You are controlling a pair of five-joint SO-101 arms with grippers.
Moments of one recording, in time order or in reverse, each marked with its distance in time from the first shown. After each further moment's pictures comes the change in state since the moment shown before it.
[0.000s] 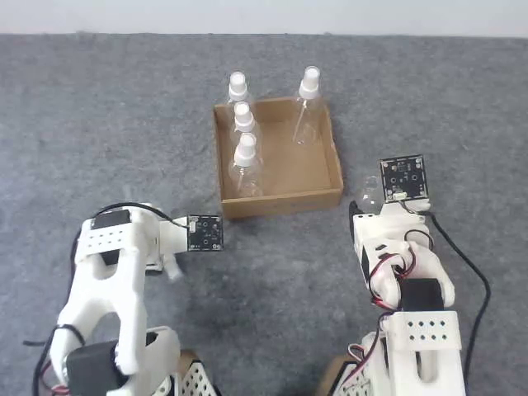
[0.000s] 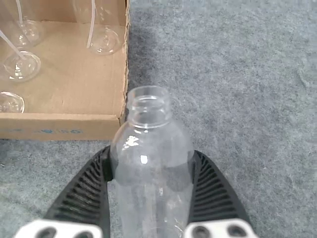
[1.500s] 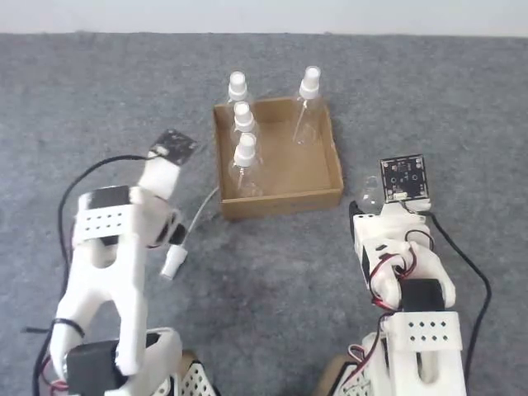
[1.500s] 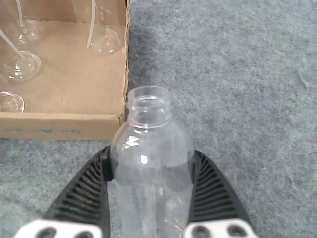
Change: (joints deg) left arm 4.0 0.5 -12.7 9.8 64.2; right arm 0.0 0.0 0.0 0.0 0.1
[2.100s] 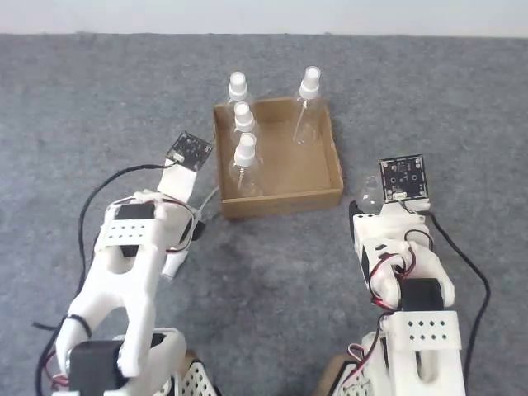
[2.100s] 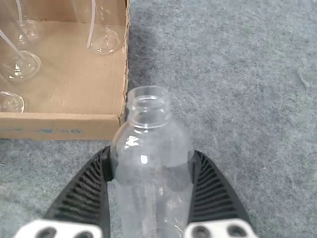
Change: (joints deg) left arm 5.4 0.0 9.8 -18.1 7.9; right arm 0.0 0.0 0.0 0.0 0.1
